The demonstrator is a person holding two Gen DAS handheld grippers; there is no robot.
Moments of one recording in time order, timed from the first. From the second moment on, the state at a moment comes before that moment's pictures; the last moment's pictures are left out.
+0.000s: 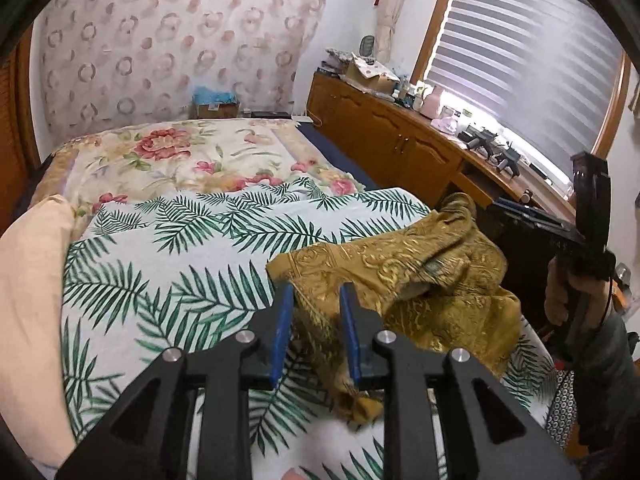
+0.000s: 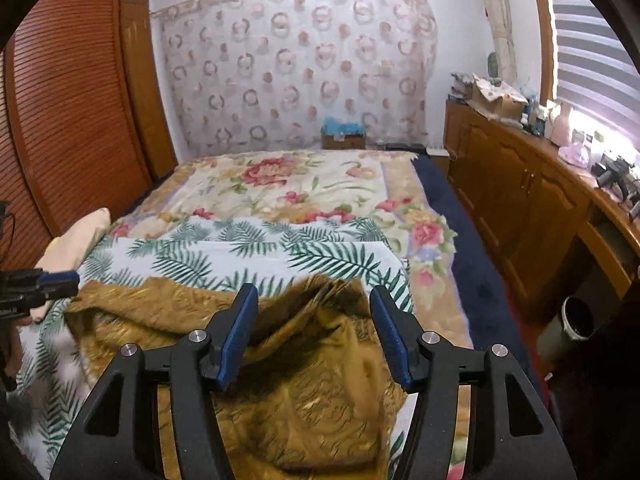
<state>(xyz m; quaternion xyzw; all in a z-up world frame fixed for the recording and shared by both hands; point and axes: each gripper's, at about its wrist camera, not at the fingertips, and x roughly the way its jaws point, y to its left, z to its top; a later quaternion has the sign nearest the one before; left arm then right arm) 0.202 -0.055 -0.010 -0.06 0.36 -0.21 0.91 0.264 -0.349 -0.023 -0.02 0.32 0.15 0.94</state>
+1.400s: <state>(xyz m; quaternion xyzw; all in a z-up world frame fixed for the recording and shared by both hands) 0.102 -0.070 -0.041 -0.04 0.38 -0.19 0.90 0.126 -0.283 -0.118 -0.15 0.41 0.25 0.86</state>
